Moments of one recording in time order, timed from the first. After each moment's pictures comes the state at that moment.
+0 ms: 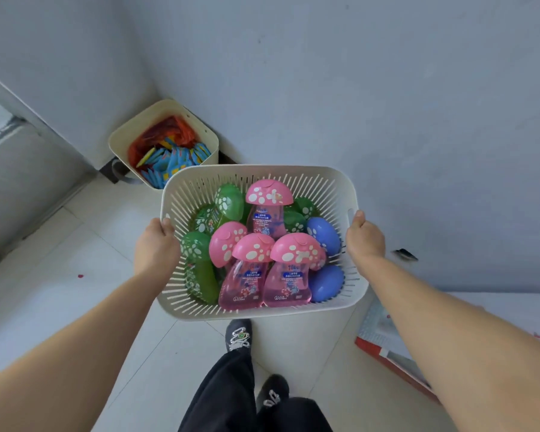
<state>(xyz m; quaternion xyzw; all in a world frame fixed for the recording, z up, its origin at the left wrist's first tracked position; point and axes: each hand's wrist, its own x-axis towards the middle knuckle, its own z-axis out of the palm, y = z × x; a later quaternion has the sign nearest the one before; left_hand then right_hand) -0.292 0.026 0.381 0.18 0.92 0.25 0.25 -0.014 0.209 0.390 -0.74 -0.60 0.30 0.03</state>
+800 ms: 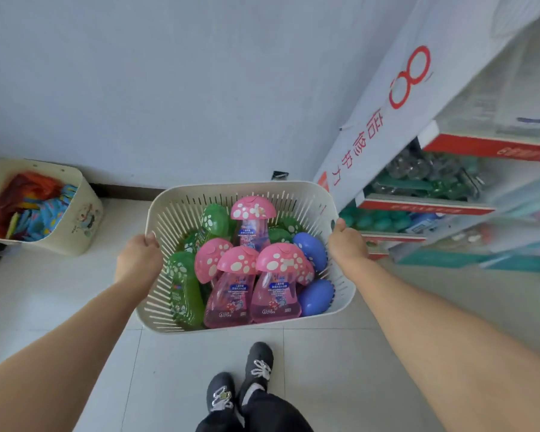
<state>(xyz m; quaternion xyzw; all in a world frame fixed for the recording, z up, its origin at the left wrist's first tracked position) -0.109 -0.059 0.447 0.41 0.83 0.19 0.34 0.230 -0.057 0.470 -0.88 -0.38 0.28 0.08</state>
